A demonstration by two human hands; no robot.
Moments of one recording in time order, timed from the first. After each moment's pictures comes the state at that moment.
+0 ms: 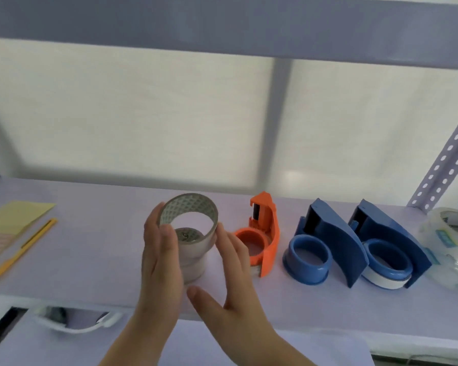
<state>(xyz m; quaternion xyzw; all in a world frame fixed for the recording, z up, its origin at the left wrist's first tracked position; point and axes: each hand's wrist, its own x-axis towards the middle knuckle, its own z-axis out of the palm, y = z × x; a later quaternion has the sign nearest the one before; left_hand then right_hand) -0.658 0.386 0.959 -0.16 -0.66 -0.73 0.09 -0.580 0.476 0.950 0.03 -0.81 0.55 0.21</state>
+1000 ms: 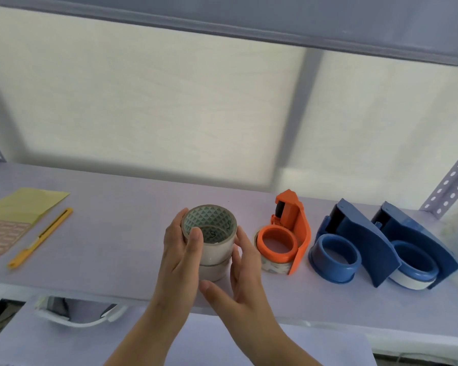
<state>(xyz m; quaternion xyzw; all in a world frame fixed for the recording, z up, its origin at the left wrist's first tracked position) -0.686 0.349 0.930 -0.16 -0.69 -0.71 -0.03 -0.610 0.442 0.915 -0.04 -0.76 0.61 0.22</state>
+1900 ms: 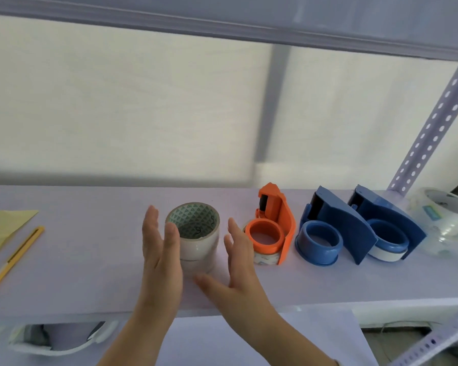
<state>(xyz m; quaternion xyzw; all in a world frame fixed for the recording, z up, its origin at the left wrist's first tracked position) -0.698 0.350 0.930 -0.15 -0.67 -0.72 -0.02 -0.613 0.441 0.923 -0.11 -0.78 0.59 0.19</state>
